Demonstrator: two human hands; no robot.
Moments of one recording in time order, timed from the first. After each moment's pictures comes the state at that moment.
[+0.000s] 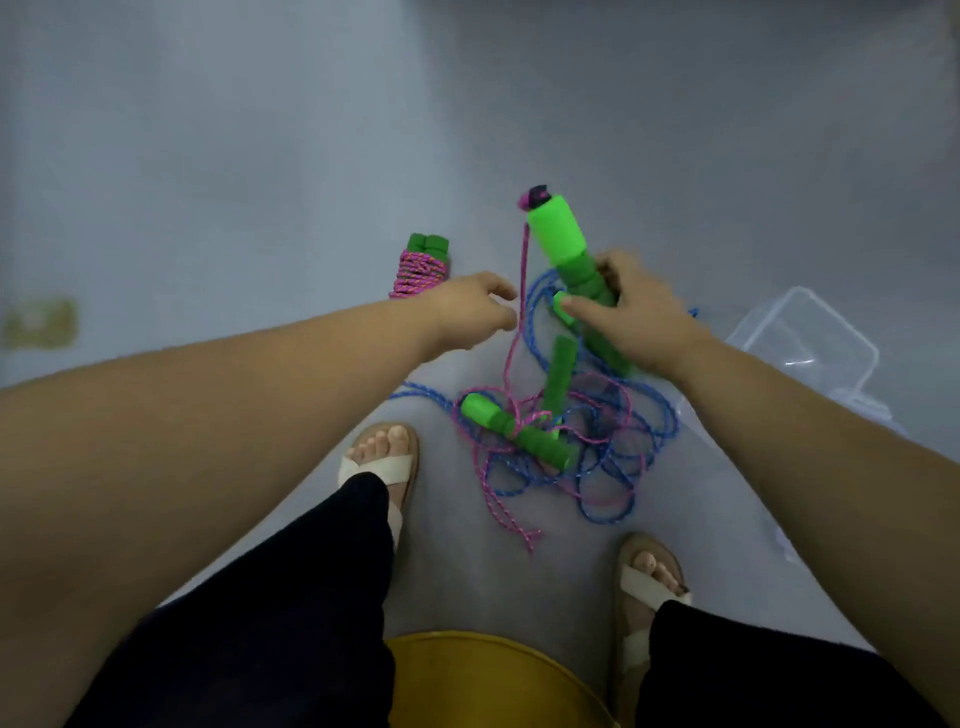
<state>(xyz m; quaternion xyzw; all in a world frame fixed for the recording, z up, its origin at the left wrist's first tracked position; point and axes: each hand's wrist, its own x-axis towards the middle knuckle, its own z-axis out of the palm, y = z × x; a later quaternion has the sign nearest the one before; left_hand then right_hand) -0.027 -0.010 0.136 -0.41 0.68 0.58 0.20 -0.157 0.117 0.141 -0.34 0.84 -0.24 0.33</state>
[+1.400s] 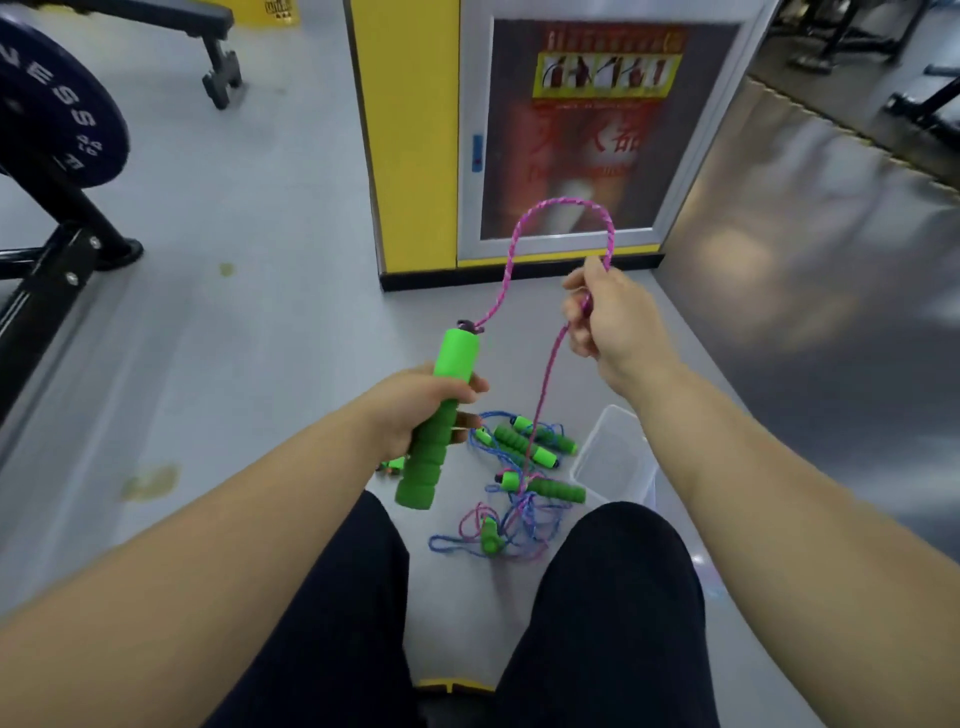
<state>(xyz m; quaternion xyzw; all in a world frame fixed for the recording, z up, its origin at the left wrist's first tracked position) 0.096 0.156 0.444 -0.35 0.56 0.75 0.00 -0.055 0.264 0.487 -0.18 0.68 -0.67 0.24</state>
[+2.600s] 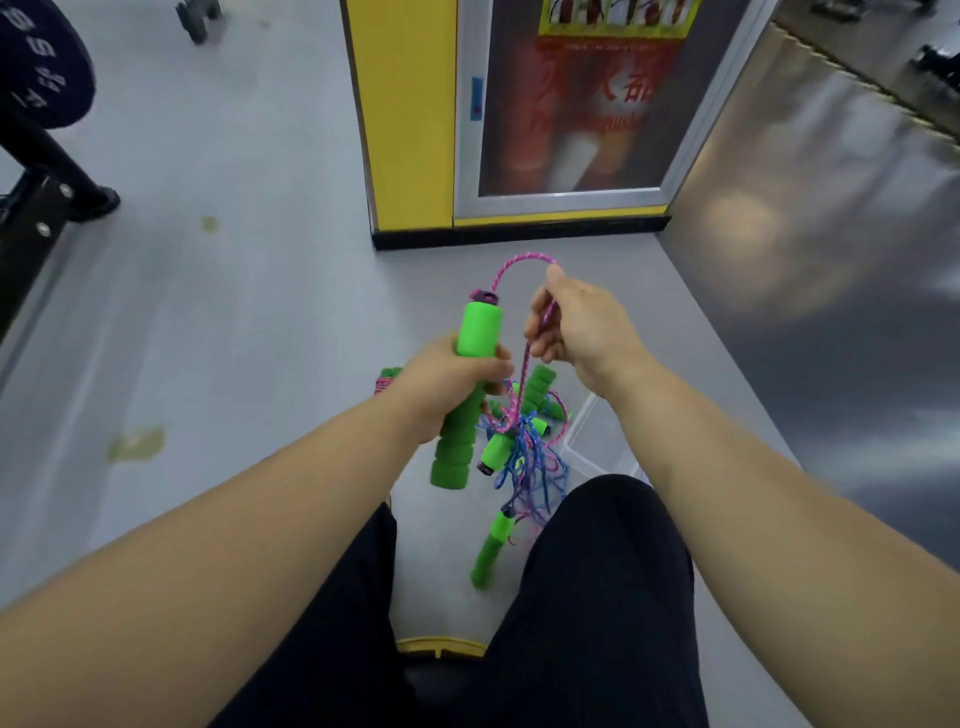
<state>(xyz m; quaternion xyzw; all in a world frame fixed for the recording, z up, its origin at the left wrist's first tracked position) 0.071 0.177 0.424 -0.35 0.62 0.70 -0.05 -0.051 0.259 0.449 -0.21 0.71 -0.59 0.33</state>
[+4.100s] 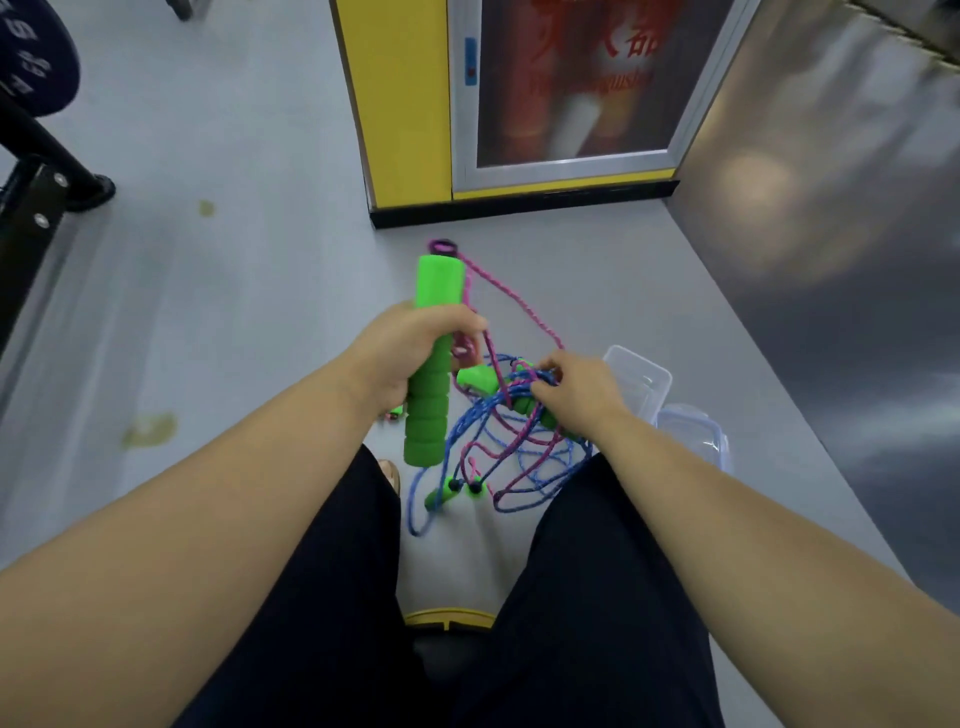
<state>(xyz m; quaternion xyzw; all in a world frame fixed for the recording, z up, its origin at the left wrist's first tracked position) 0.085 0.166 0.439 -0.34 0.57 0.75 -0.08 -0.045 0.298 0.358 -0.32 0.91 -0.18 0.20</state>
